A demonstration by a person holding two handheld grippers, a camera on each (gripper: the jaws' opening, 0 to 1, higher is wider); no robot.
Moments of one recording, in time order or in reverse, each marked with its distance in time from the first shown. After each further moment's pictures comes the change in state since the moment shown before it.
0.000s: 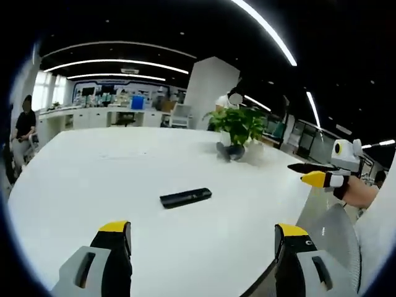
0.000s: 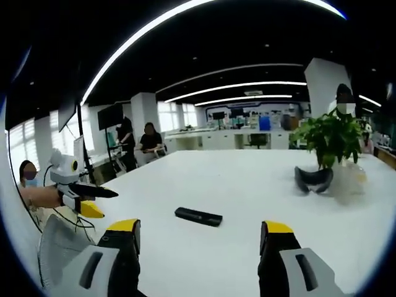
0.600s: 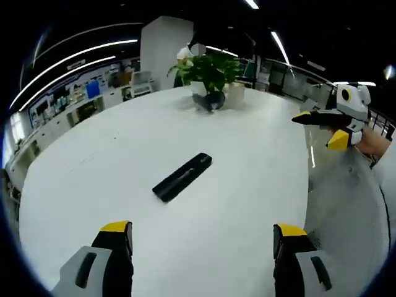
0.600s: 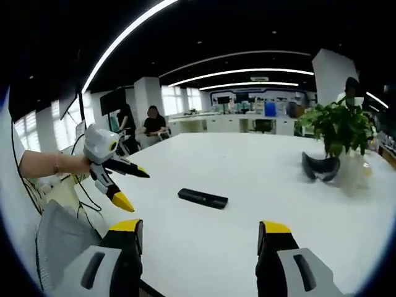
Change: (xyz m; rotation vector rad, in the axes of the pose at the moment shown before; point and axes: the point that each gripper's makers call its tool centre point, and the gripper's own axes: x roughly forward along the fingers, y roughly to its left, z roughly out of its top) left arm 0.079 0.029 -0.026 0.341 0.359 -0.195; right arm 0.006 0.005 -0.035 -0.022 0.133 0.029
